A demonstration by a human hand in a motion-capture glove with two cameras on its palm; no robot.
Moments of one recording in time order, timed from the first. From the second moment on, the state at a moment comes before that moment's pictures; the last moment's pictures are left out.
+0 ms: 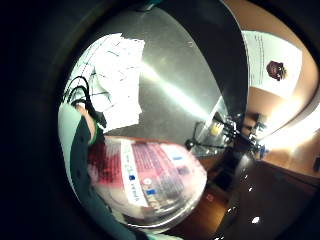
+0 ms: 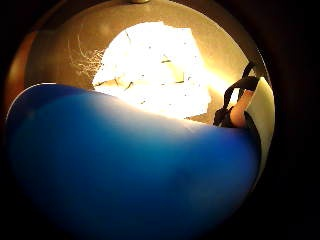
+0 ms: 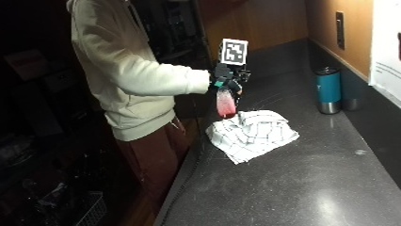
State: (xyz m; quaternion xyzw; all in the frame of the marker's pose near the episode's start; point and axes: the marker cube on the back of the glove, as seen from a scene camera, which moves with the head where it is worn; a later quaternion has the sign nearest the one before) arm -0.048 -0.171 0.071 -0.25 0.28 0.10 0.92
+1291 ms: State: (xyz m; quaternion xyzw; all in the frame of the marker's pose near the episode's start) arm -0.257 -0.251 0.120 0.00 -0.48 -0.07 0.87
